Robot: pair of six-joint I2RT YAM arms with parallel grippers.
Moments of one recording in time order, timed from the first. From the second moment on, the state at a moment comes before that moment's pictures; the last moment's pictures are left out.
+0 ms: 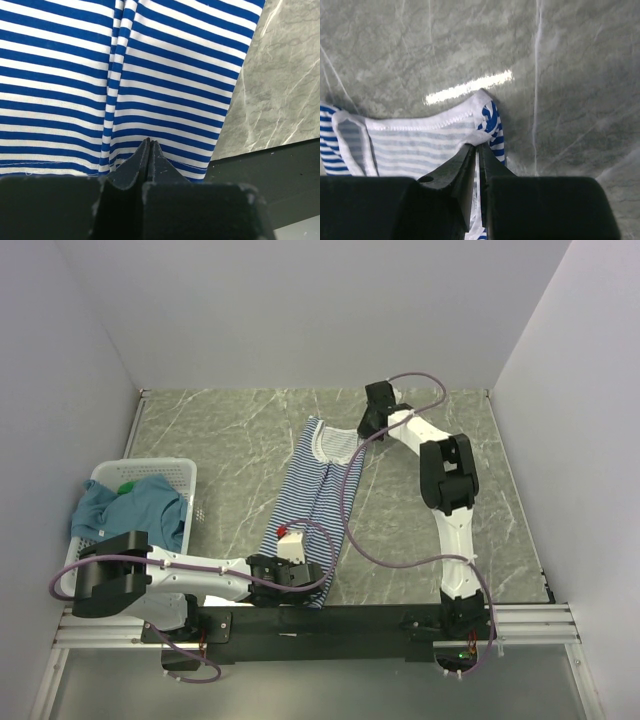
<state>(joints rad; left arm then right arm) -1.40 1.38 0.66 -0.43 -0.42 -1.34 0.29 2.30 1.79 -0.37 0.09 0.65</state>
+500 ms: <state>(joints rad) -1.36 1.48 0.78 -0.39 -0.38 -1.23 0.28 2.48 2.15 -0.63 0.17 0.58</state>
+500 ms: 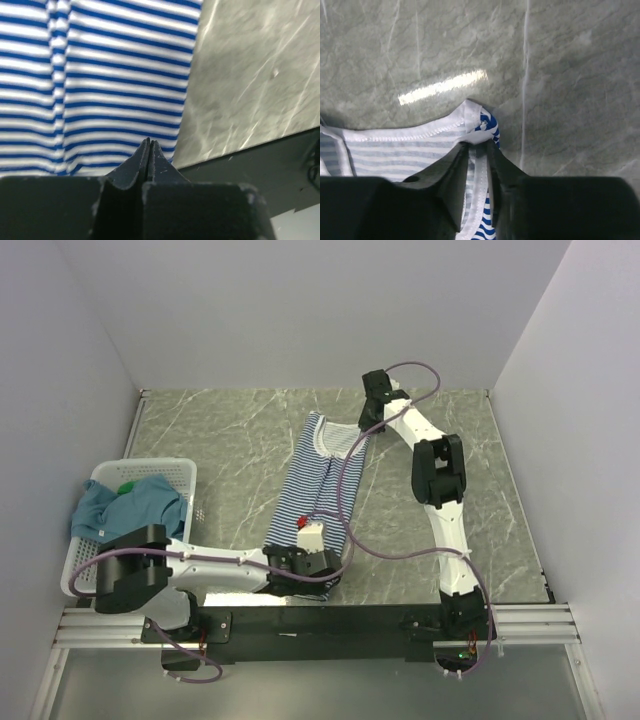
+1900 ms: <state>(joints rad) -1.09 1.69 1.06 -0.13 -0.17 -1.00 0.24 1.18 0.77 -0.31 0.05 0.67</state>
